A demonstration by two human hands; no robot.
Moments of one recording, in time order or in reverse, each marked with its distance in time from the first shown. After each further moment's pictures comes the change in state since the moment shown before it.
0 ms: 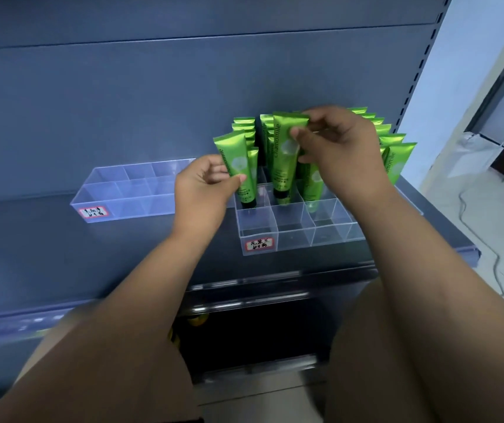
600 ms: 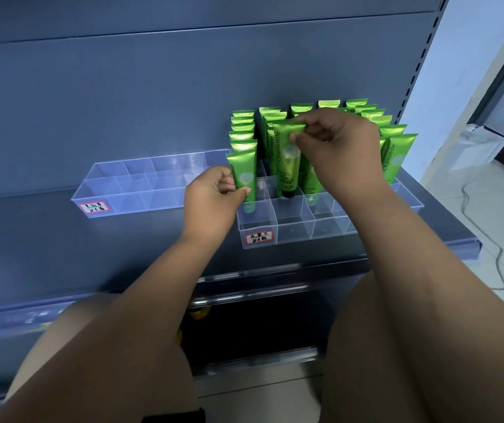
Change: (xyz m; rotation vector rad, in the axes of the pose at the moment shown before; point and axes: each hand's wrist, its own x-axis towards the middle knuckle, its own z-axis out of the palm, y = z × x) left_hand -0.006 -0.030 0.007 0.301 -0.037 0.022; right_hand 0.000 0.015 0.000 -0.308 0.058 -0.123
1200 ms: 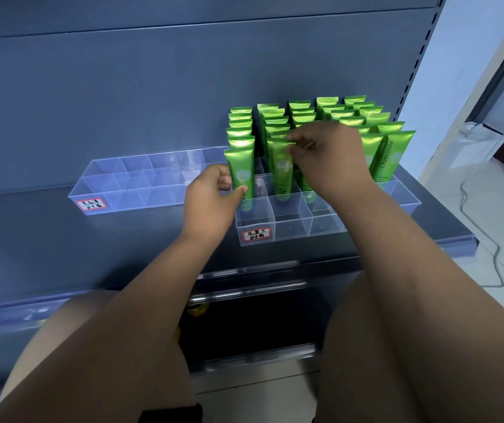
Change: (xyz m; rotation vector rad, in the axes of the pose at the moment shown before) left_hand -0.001 -0.006 0.001 0.071 -0.010 0.054; right_hand -0.002 0.007 0.006 -0.255 -0.120 -0.013
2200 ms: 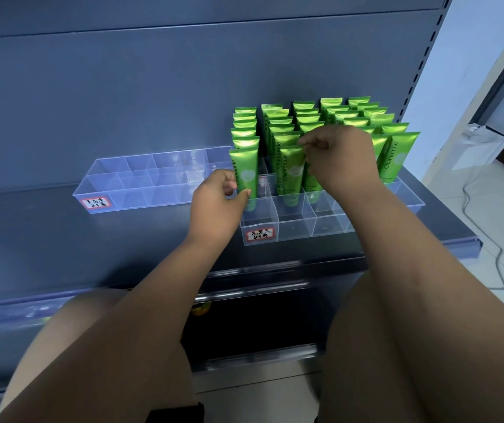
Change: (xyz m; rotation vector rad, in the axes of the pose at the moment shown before) left_hand -0.007 -0.002 0.002 0.032 -0.034 -0.050; right_hand 0.001 0.007 -0.002 0.034 -0.017 0.172
